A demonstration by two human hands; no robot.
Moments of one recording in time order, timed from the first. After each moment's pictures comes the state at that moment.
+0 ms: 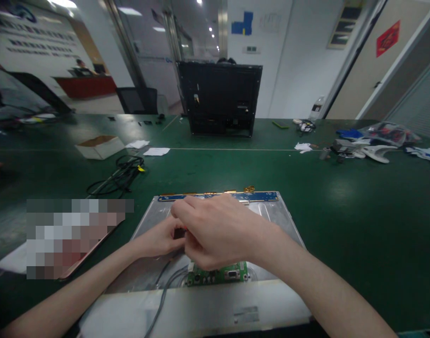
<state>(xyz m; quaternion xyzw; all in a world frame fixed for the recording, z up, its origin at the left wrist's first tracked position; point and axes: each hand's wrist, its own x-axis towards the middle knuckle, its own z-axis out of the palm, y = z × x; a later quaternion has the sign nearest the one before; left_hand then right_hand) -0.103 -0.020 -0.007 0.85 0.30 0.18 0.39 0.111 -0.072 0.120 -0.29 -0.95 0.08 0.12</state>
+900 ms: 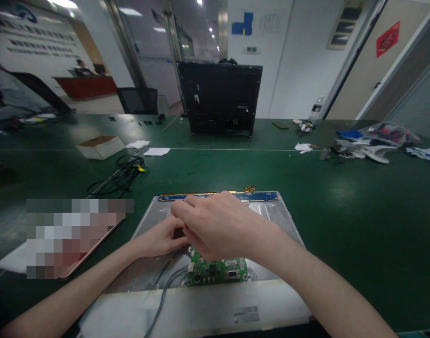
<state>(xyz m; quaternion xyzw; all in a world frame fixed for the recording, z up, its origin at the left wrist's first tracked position) -0.104 -0.020 -0.005 0.86 0.28 0.18 0.39 0.110 -0.070 0.116 -0.31 -0.94 0.03 0.12</state>
